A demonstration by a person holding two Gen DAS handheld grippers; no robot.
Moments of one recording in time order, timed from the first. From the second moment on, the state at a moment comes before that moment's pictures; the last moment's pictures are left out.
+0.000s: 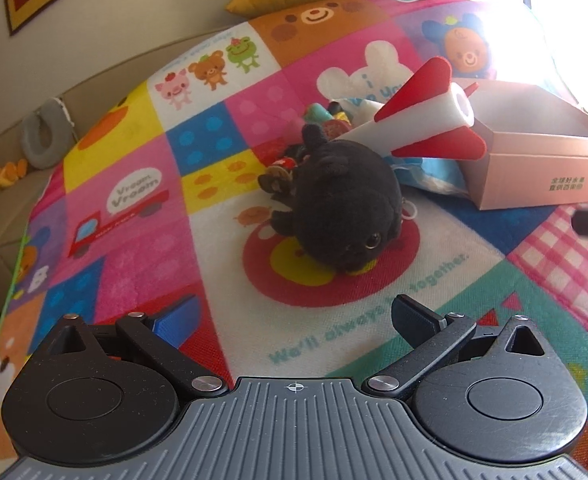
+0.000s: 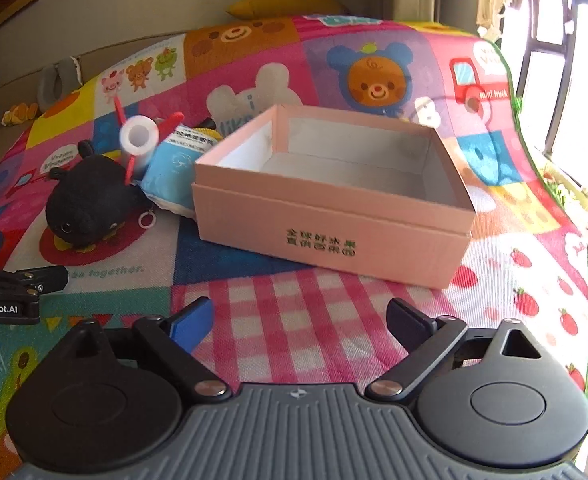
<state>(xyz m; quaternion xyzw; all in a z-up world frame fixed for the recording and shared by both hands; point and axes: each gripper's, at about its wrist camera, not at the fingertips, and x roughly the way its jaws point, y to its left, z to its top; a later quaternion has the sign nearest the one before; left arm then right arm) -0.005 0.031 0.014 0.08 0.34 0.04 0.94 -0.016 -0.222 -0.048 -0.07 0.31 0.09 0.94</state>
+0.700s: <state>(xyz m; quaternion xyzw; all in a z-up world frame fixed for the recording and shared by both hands) -0.020 0.041 0.028 0.14 0.29 0.02 0.95 0.046 -0.111 0.000 -0.14 0.33 0.25 0.90</state>
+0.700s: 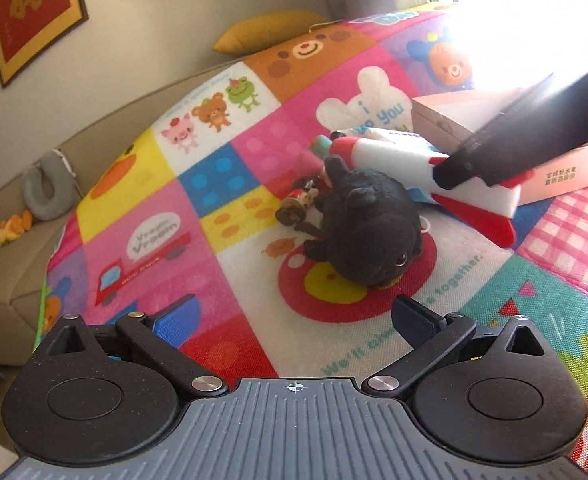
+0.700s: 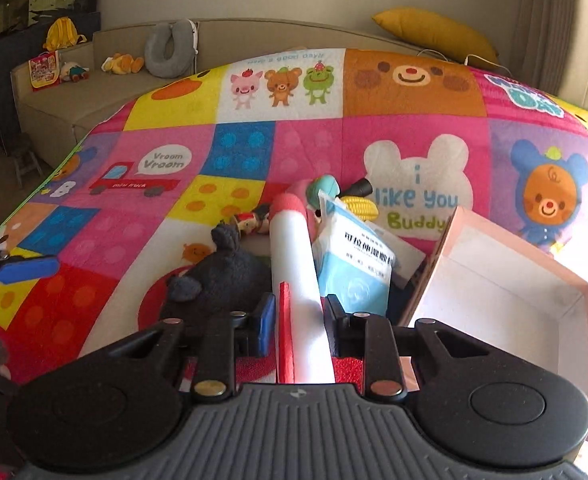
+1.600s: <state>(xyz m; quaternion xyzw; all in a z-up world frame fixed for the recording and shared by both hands) 0.044 0.006 0.029 0.11 0.28 0.00 0.95 -0.076 -0.277 -0.035 0.02 0.26 0.14 0.95</state>
